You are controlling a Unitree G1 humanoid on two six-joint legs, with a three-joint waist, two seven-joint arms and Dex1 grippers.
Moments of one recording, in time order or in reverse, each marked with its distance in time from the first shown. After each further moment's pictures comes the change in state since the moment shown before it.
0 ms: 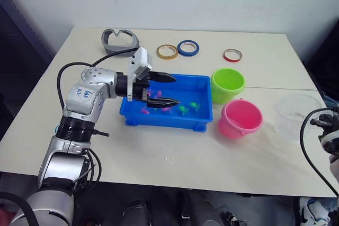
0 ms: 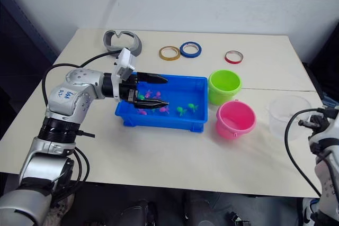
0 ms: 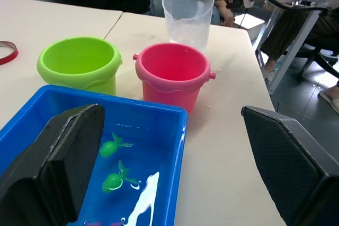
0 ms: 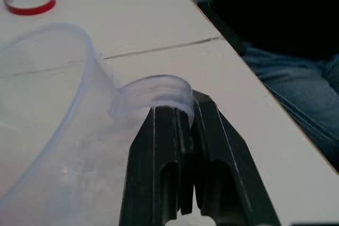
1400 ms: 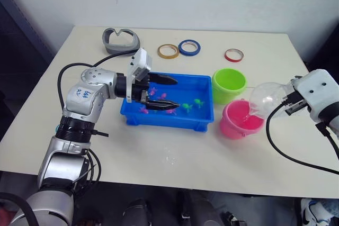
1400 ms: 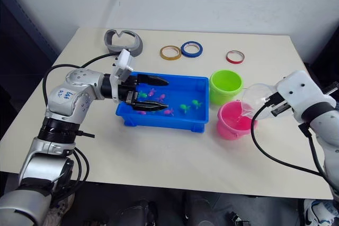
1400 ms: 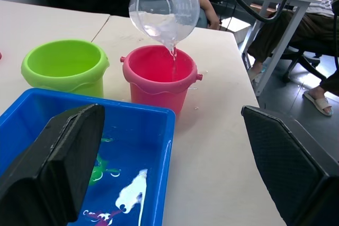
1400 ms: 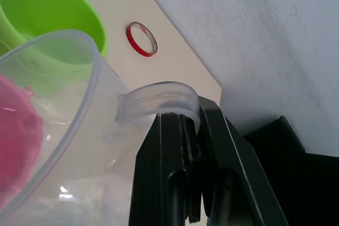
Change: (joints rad) left arm 0.008 0.002 -0.001 0.000 -0.013 -0.004 -0.033; right arm -0.031 -0.391 0.384 -0.131 -0.508 -0.228 0.346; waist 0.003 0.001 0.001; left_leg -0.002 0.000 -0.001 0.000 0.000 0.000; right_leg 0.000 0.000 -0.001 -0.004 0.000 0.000
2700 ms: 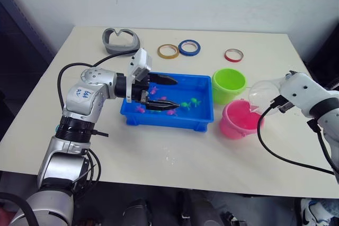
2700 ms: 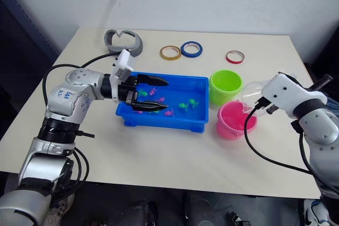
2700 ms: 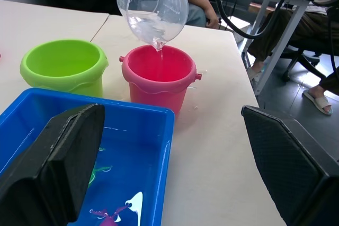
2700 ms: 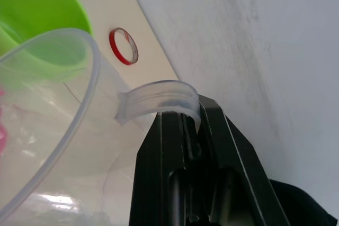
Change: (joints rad) left arm 0.000 0.002 0.000 -0.005 0.001 0.004 -0.001; right arm -0.053 0.066 0.074 0.058 -0.241 -0.118 0.037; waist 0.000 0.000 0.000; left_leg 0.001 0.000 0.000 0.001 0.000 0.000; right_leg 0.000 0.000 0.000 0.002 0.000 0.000
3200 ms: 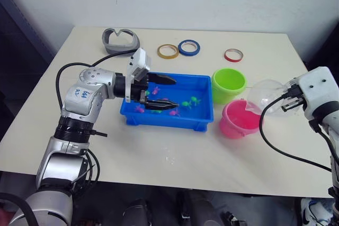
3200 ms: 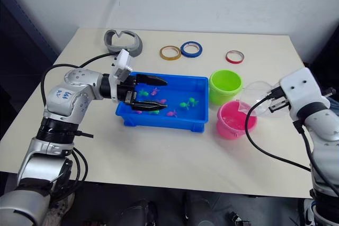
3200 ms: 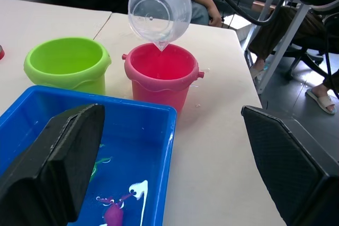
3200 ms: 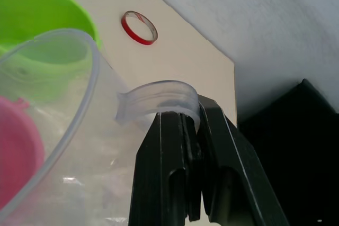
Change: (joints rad) left arm 0.006 0.012 0.000 -0.003 0.000 0.002 0.007; right arm -0.091 0.156 -0.141 0.003 0.196 0.266 0.048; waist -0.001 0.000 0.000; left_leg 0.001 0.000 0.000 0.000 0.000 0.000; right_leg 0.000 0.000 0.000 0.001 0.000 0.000
